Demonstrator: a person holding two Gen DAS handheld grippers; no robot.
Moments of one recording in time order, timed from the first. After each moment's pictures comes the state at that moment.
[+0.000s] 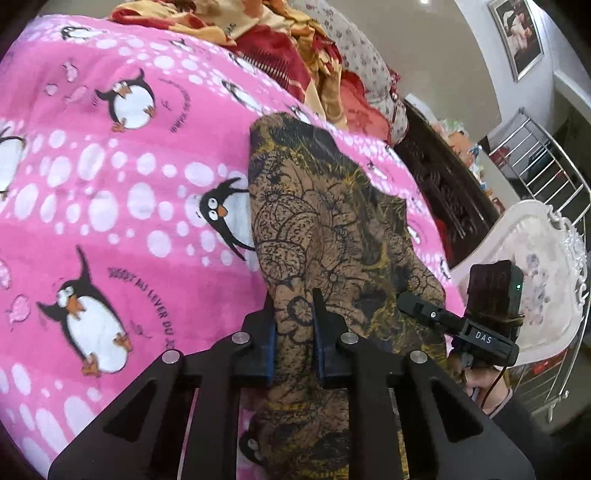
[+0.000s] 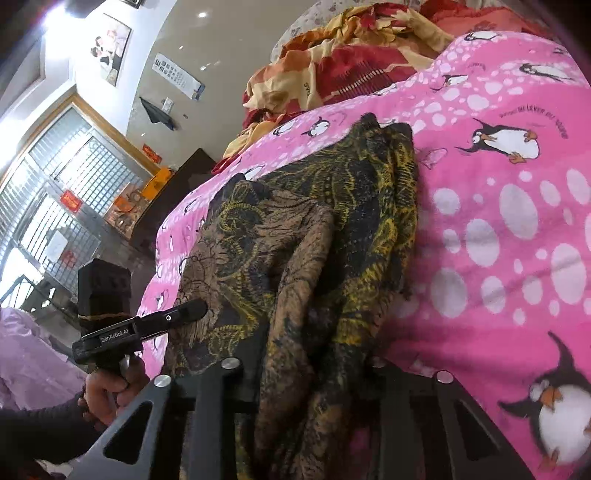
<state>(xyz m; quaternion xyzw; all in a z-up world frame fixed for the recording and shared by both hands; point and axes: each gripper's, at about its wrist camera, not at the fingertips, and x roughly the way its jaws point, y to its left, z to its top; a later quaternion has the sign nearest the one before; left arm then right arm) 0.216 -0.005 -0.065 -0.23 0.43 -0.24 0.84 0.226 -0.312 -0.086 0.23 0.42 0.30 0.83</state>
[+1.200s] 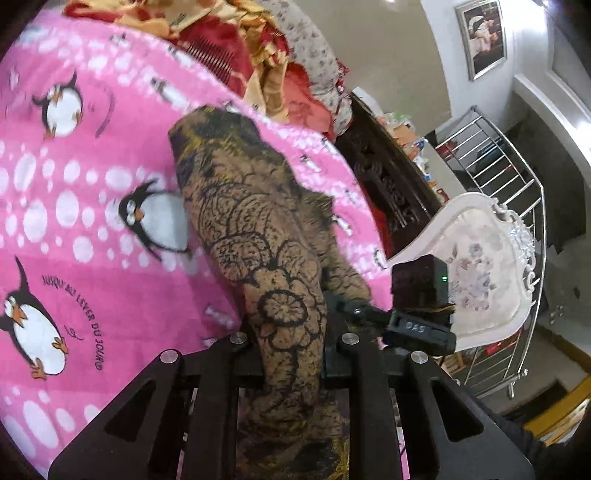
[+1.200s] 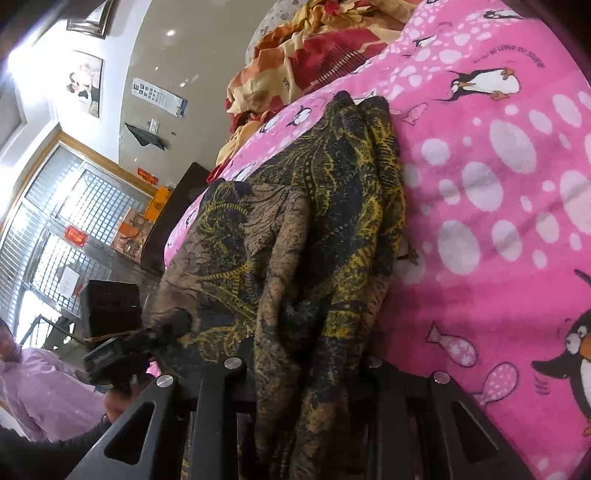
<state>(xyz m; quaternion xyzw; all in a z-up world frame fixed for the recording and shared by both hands) 0.218 -0.020 -0.038 -0.26 0.42 -0.34 0.80 0.225 -0.322 -0.103 0.31 0.44 0.30 0.79</state>
